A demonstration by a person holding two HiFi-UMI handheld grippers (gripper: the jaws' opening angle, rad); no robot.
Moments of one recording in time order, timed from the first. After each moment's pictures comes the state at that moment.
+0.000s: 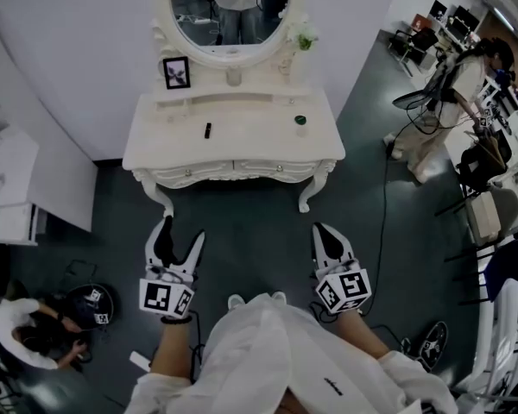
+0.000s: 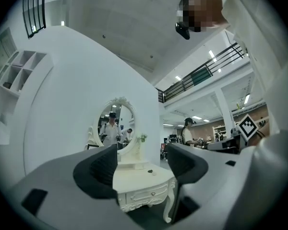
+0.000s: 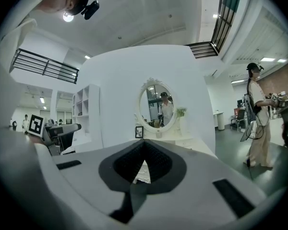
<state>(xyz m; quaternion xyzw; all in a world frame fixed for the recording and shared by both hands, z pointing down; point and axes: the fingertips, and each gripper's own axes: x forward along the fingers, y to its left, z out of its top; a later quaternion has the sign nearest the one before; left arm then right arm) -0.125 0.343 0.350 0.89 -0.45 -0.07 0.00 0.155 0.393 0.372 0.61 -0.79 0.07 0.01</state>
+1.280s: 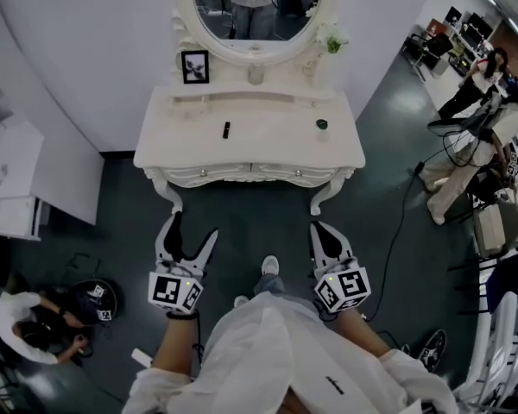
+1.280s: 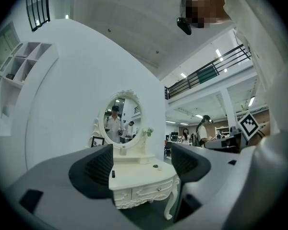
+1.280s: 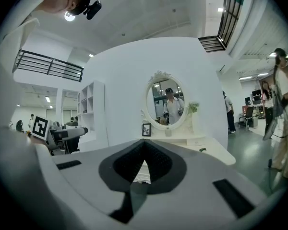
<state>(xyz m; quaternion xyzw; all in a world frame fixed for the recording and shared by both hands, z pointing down) -0.157 0.287 0.386 0.89 -0.46 -0.06 0.04 0.092 0.329 0.389 0.58 -0.81 0.08 0.02</state>
